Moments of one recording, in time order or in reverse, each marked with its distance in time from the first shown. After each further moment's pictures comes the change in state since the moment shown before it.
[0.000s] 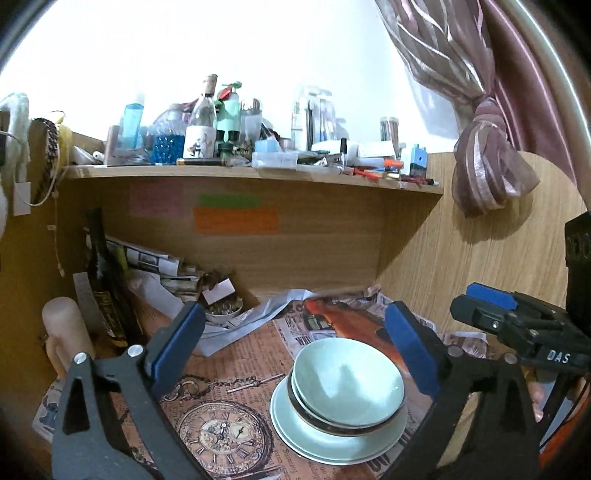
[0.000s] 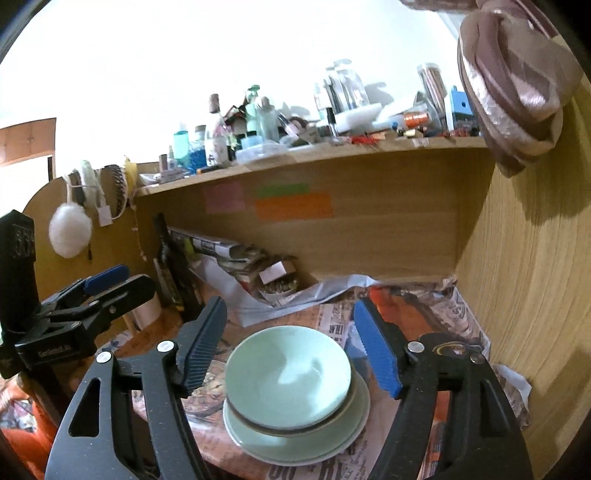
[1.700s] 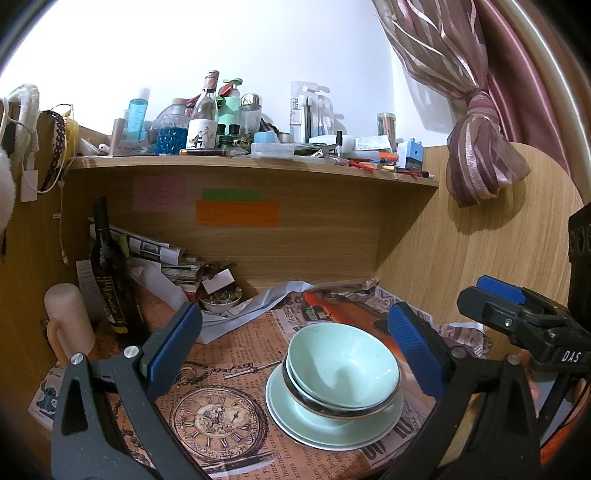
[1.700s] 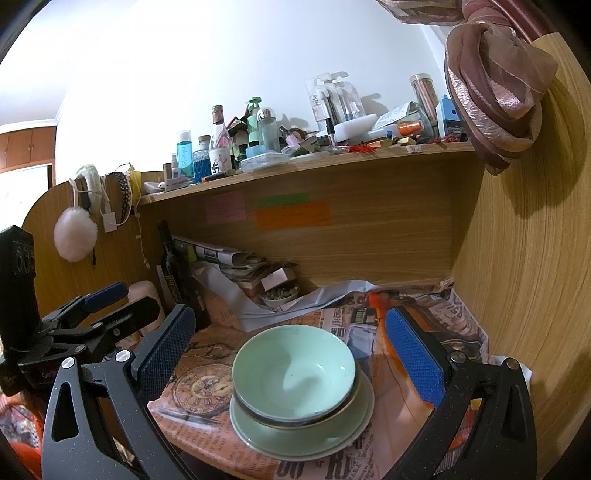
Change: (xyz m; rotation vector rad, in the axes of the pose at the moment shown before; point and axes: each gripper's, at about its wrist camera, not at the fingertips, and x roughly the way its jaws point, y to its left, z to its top) left arm -0.010 -0.006 -0.019 -0.005 0.005 0.005; right arm -0.017 0.011 -0.012 0.009 -0.052 -0.028
